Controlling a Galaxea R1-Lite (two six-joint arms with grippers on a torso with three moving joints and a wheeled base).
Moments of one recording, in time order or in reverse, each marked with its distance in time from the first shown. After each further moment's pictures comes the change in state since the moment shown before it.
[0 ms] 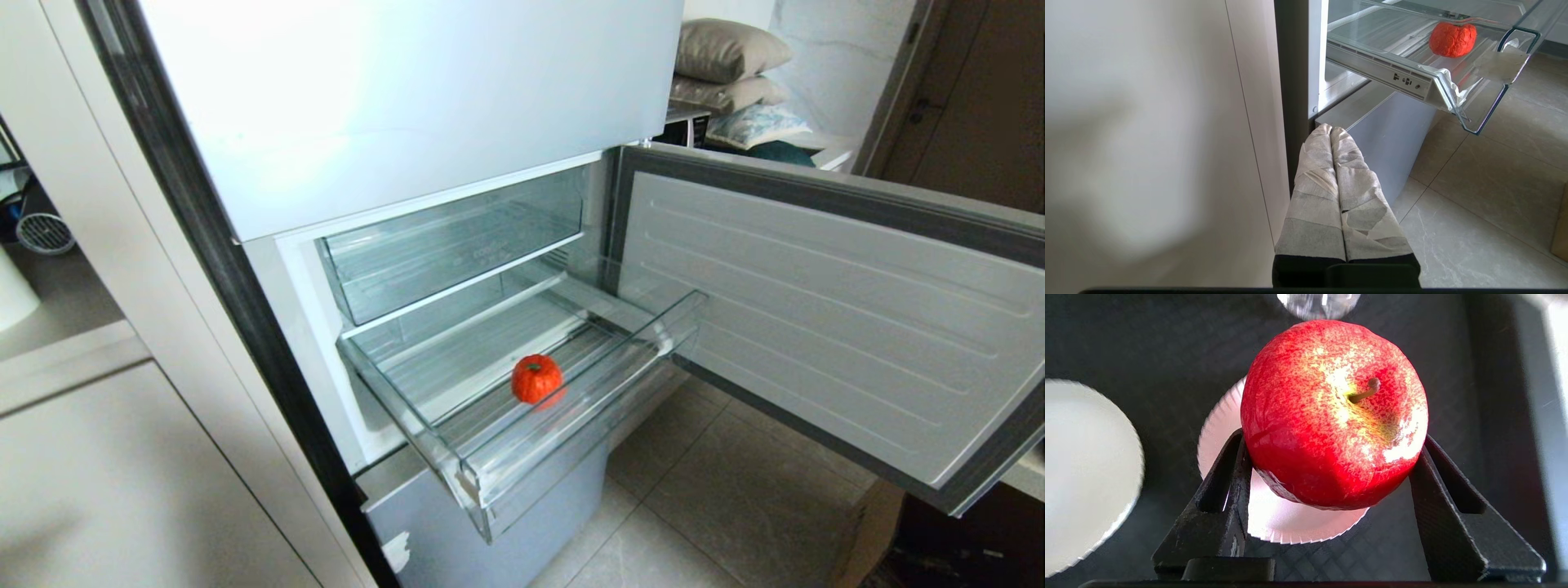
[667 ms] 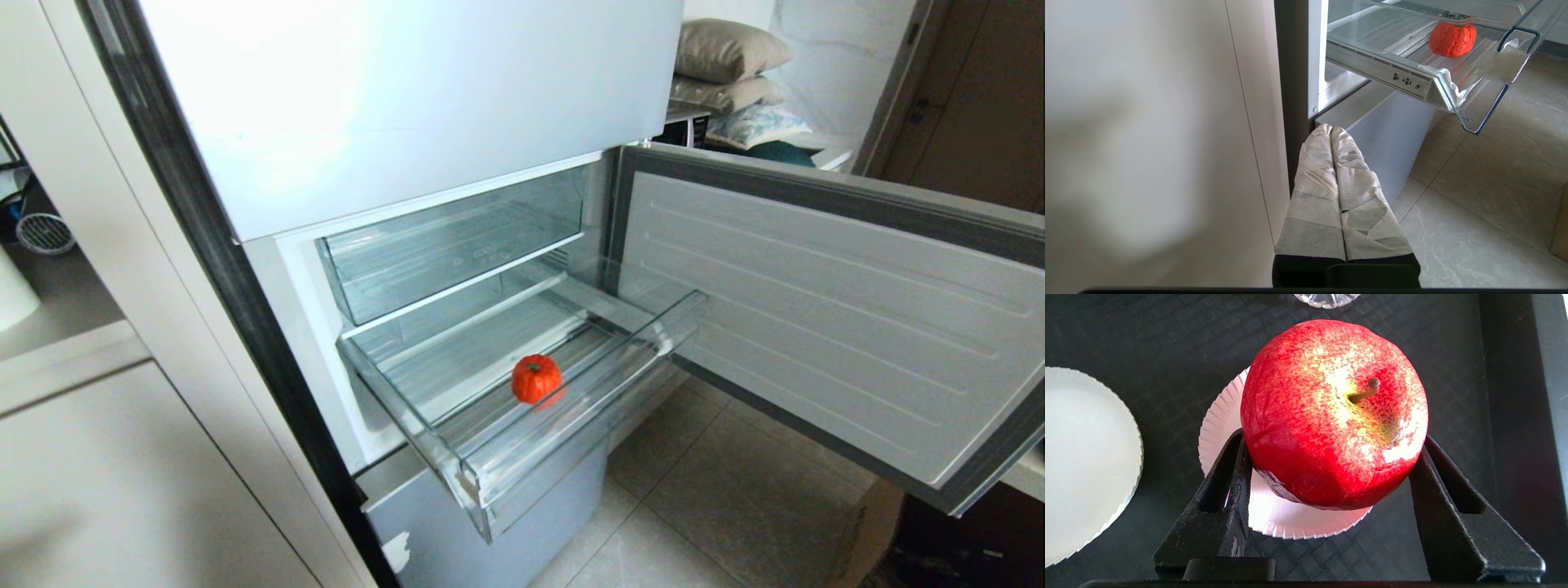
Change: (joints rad) left arm 0.000 0.000 0.000 0.000 0.000 0.000; right arm 0.000 0.004 -0.003 0.022 0.009 -0.013
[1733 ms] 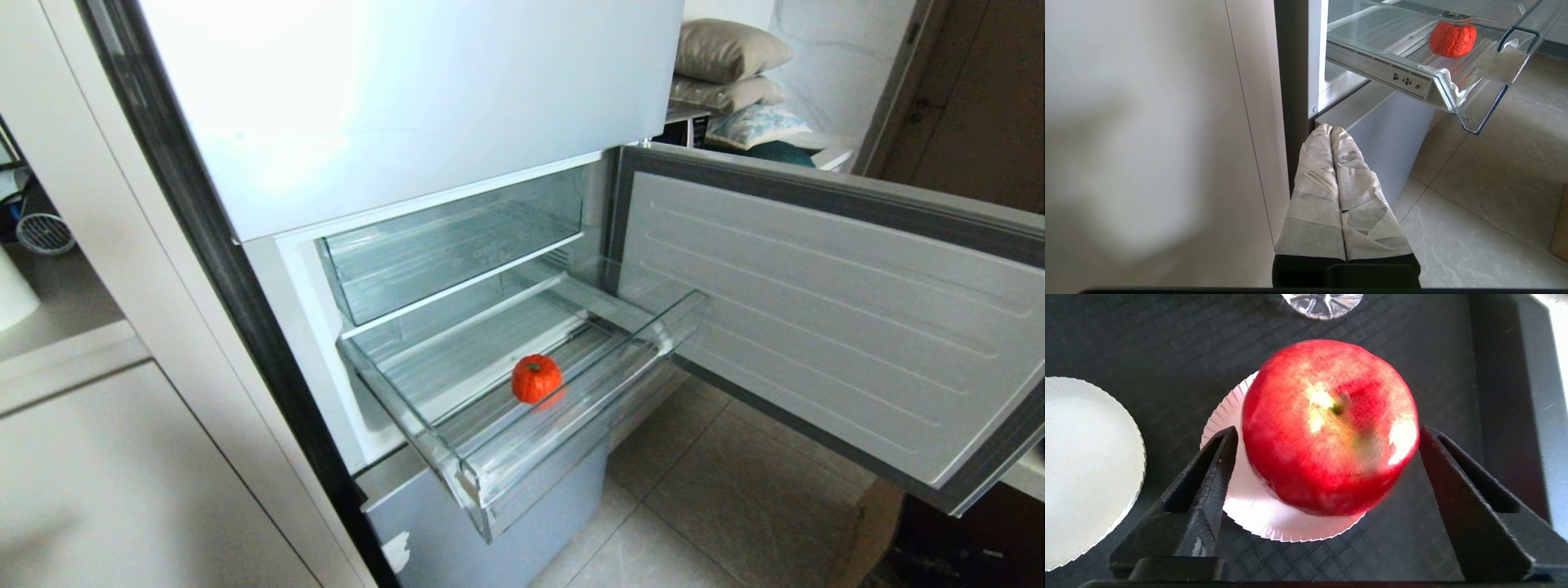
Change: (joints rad) left arm 0.000 0.000 0.000 0.000 0.000 0.000; right arm 0.000 -0.006 -0.020 0.011 0.002 -0.002
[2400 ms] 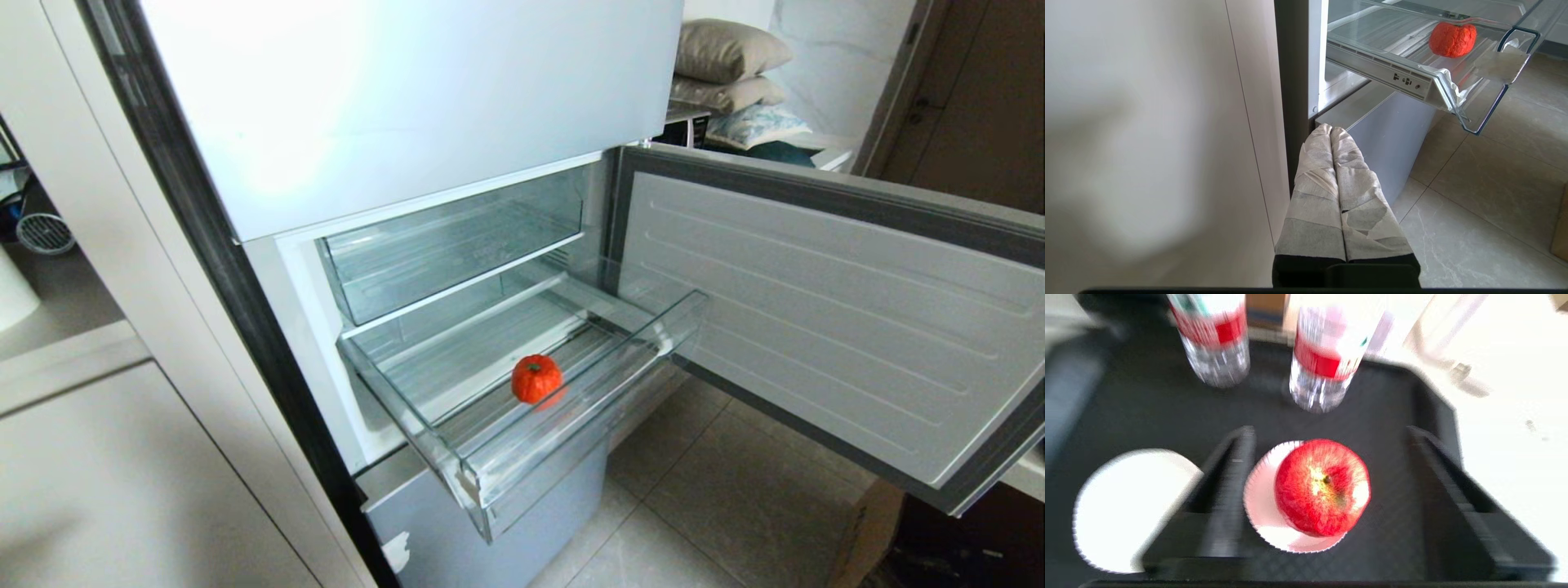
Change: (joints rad) left arm 0.000 0.000 0.000 0.000 0.000 0.000; right arm 0.005 -0.203 0.035 -0.001 0.026 0.045
